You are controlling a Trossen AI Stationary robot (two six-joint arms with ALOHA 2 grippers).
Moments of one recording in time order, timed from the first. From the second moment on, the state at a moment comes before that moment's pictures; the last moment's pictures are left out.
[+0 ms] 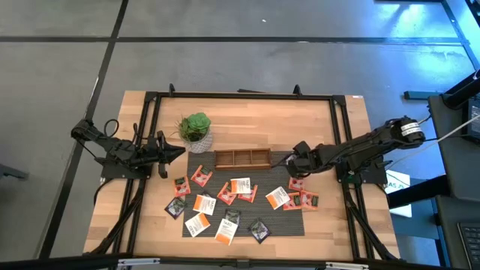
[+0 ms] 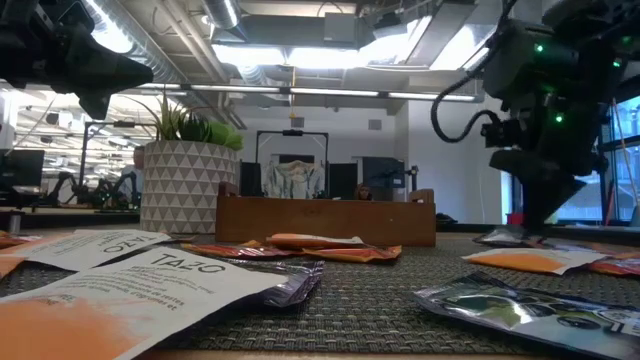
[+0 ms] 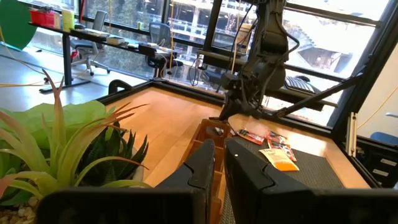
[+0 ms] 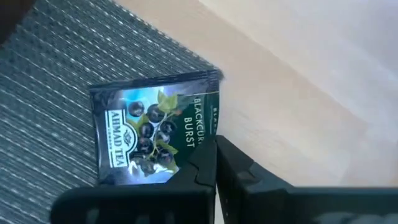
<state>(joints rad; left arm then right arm) -0.48 0.00 0.07 -0.07 -0.74 -0.25 0.17 1.39 0.63 -0.73 0.44 1.12</state>
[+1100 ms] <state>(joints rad) -0.48 0.00 0.07 -0.07 -0.74 -0.25 0.17 1.39 1.09 -0.58 0.51 0.25</state>
